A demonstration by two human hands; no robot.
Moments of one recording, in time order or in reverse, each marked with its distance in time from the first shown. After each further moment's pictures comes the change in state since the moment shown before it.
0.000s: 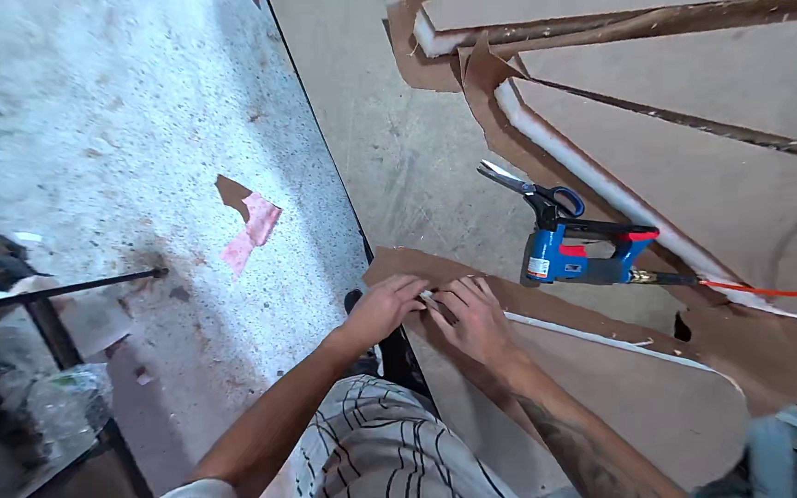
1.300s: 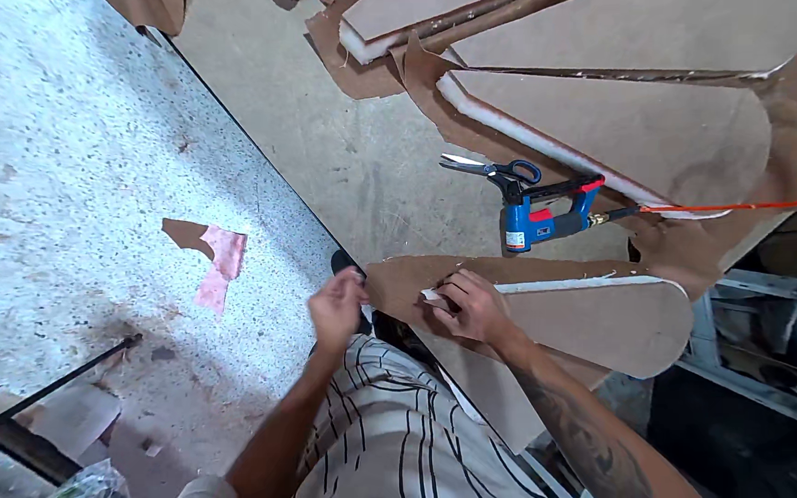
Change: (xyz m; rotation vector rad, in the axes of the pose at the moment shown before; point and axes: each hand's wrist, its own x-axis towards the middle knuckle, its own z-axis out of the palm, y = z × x) left_hand -0.007 -0.045 -0.049 -0.532 0.304 -0.635; right_hand -0.010 -0.003 0.009 -0.049 -0.008 0.198
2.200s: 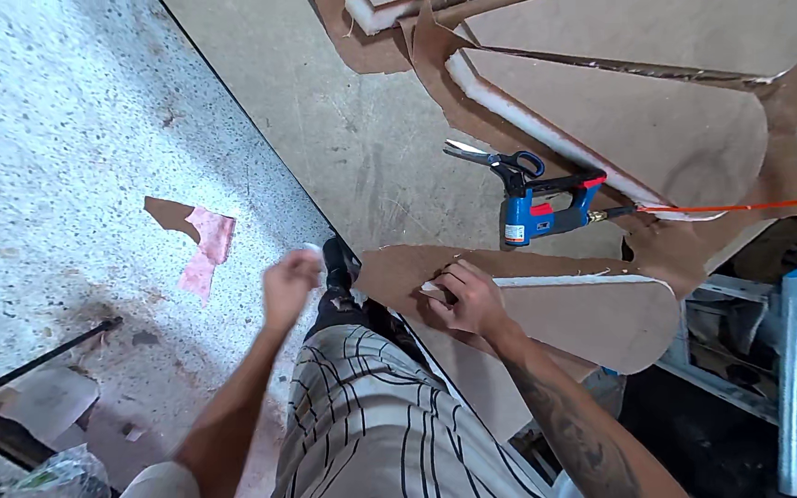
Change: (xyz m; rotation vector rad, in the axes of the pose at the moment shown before) left_hand 0.038 -0.017 -0.061 0.062 -0.065 0.047; right_hand 0.002 -0.001 -0.002 -0.007 -0.010 0.025
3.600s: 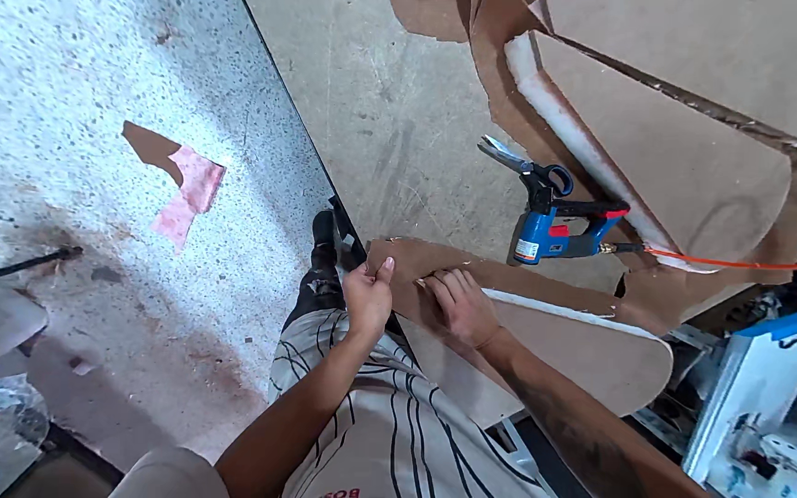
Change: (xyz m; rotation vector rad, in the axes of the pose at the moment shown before) left_hand -0.044 0.048 0.144 -0.446 0.230 -0.522; right_hand -0.001 0.007 0.002 -0.122 -0.186 -0.226
